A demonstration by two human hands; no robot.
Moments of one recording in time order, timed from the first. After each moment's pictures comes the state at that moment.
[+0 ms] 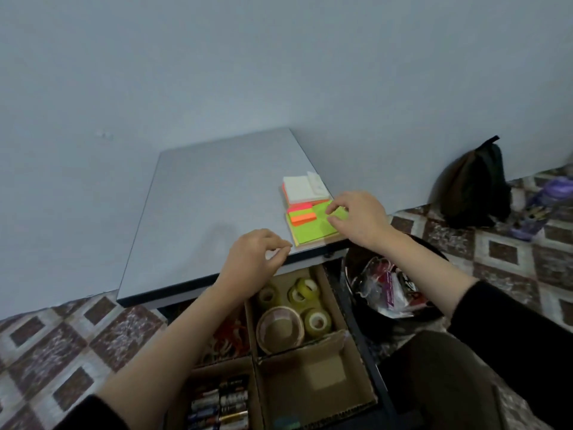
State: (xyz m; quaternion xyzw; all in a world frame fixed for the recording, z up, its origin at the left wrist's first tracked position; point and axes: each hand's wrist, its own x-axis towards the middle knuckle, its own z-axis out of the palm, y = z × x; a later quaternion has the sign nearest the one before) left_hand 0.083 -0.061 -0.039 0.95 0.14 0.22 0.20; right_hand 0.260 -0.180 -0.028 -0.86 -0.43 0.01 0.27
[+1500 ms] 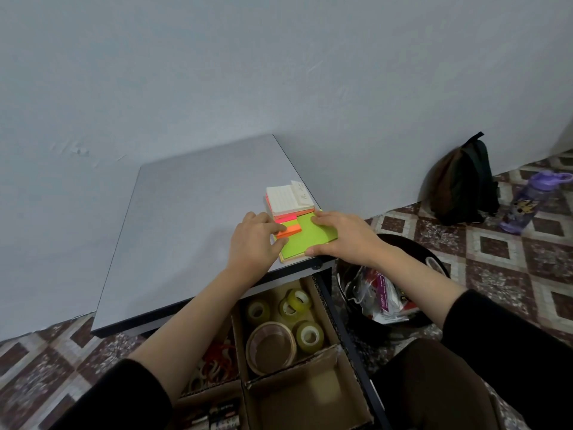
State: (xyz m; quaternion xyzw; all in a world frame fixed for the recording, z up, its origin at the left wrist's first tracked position) left_hand 0.146 -0.047 -0.038 0.96 0.22 0.16 0.09; right_hand 0.272 -0.185 -0.045 -0.85 -0.48 0.10 0.21
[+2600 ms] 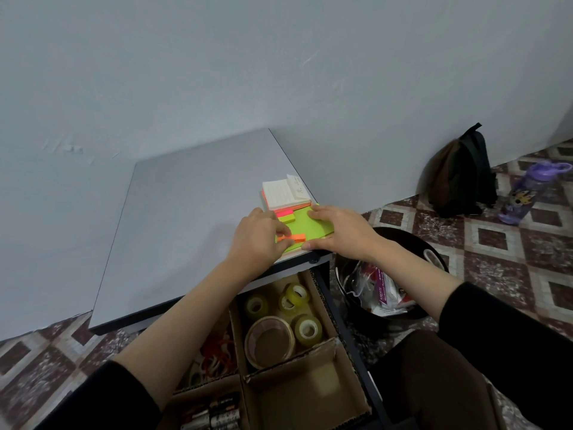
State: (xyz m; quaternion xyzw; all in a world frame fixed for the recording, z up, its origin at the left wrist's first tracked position) left_hand 0.149 -0.059 -0.025 0.98 0.18 0.09 0.06; right_hand 0.270 -0.186 -0.046 -0.84 -0.48 0.10 0.22
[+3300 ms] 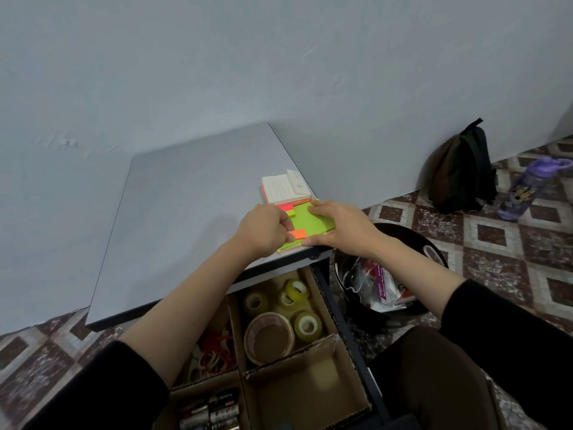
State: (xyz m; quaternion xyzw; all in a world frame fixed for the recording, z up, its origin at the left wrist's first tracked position) left_hand 0.164 -0.059 -0.013 0.96 0.23 -0.01 0.16; right_hand 0.273 -0.186 -0.051 -0.84 -0.48 0.09 0.24
